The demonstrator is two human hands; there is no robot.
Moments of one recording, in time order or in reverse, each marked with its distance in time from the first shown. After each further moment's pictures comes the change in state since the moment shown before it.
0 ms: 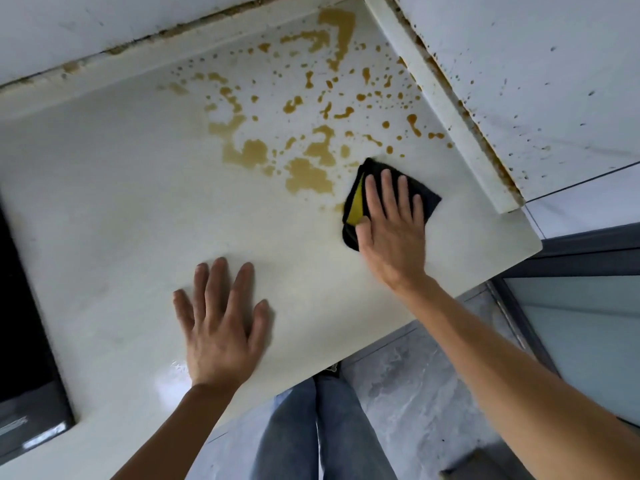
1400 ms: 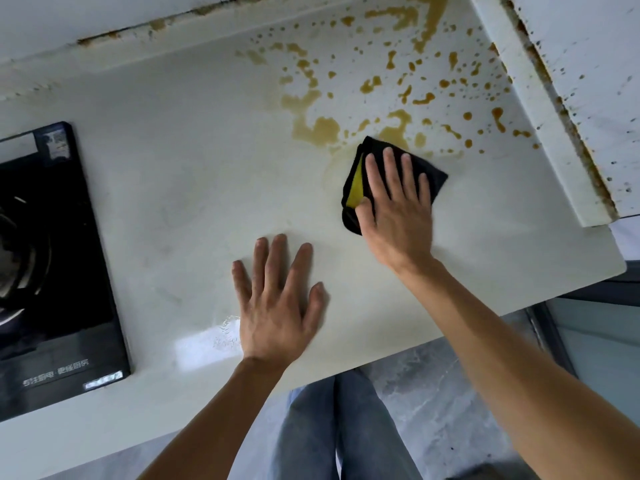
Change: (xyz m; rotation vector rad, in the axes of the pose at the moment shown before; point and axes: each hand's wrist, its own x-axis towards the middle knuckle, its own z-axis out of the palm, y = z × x) left_hand 0.004 0.012 -0.021 -0.030 -0.040 -0.006; right_hand 0.020 -0.086 0.010 0.062 -0.015 -0.156
